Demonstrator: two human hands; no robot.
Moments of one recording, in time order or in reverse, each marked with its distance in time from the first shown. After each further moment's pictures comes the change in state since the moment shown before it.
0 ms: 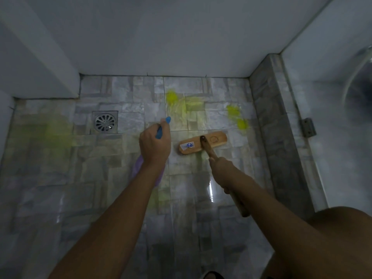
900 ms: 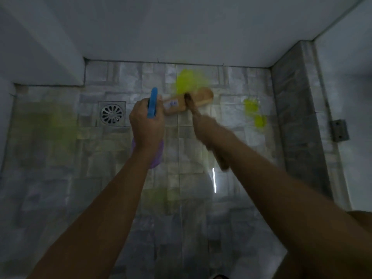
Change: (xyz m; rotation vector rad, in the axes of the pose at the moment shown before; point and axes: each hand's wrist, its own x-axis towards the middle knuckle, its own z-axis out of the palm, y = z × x) left_hand 0.056 -0.028 -0.013 0.031 0.097 0.085; right_hand 0.047 -0.126 -0.004 0.006 0.036 -0.245
